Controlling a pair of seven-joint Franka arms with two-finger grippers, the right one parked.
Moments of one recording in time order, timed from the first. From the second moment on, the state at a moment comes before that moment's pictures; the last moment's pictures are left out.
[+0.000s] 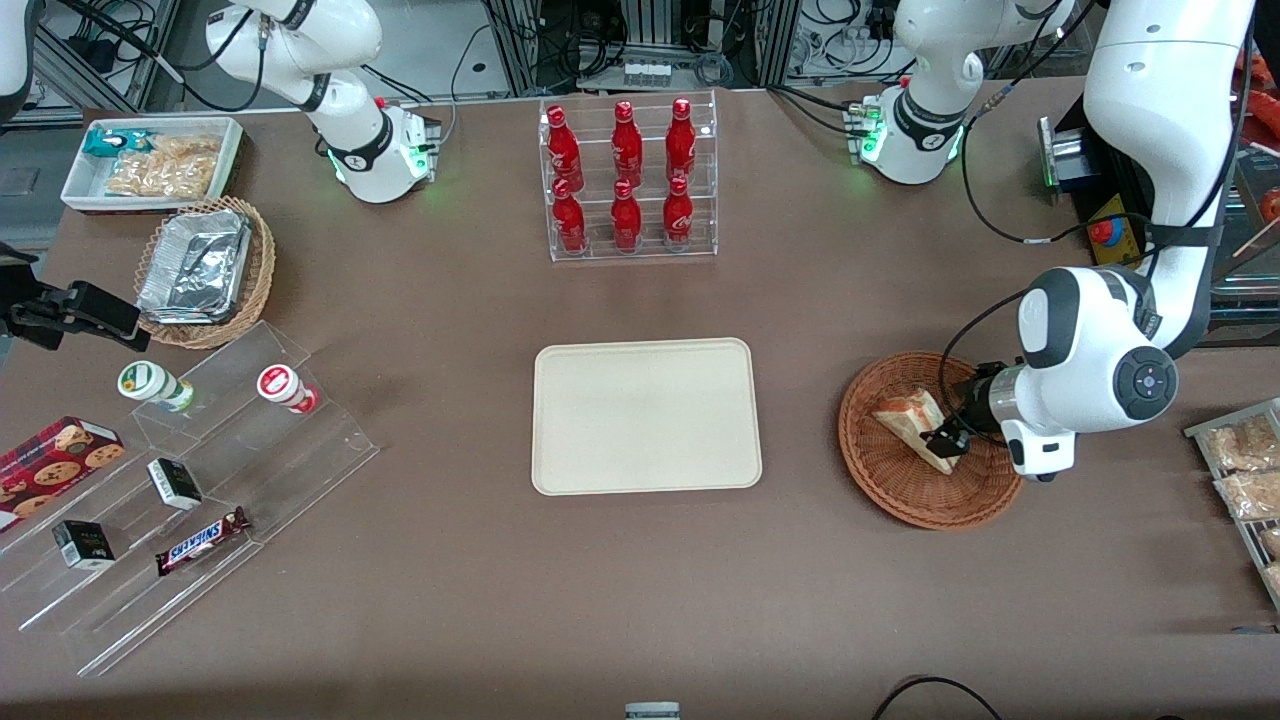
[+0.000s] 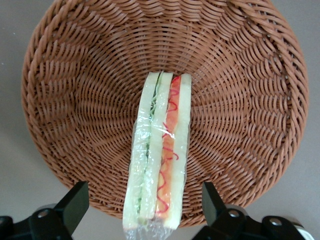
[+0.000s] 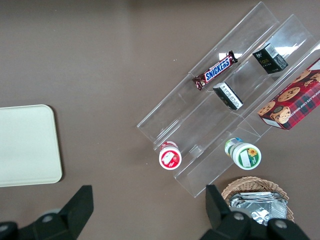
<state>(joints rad) 0.12 0.41 -0.23 -1.88 -0.10 2.10 -0.96</state>
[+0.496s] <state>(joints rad) 0.10 0.51 -0.23 -1.89 -0.10 2.20 -0.97</state>
